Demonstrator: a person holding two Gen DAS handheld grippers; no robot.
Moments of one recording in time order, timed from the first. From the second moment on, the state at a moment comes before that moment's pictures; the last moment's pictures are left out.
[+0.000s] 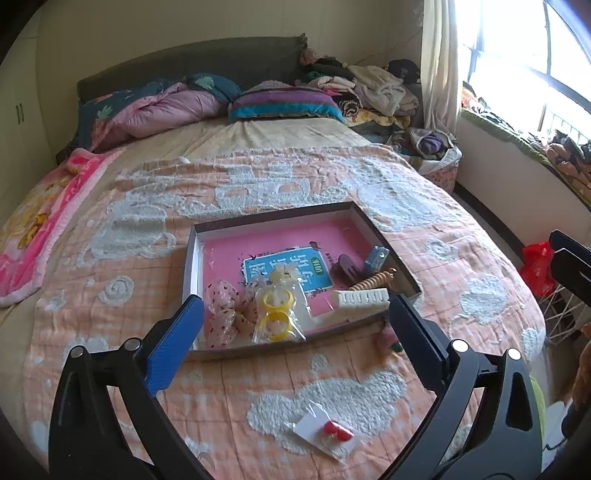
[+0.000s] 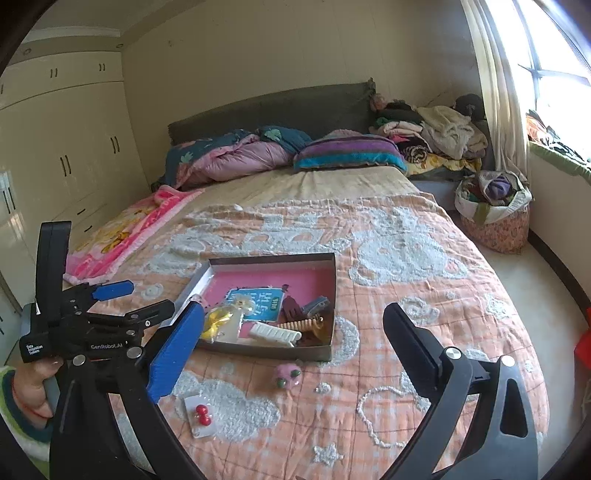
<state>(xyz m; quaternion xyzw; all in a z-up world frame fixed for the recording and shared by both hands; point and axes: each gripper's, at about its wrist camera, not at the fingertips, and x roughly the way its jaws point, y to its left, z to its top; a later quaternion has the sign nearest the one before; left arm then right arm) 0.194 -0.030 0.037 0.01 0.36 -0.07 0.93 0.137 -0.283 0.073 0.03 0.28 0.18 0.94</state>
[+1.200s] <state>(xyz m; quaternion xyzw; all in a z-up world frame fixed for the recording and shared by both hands) 0.113 -0.025 -0.027 0.03 0.41 -0.07 0.91 0.094 -0.266 0.032 -0.01 0.32 0.20 0.93</state>
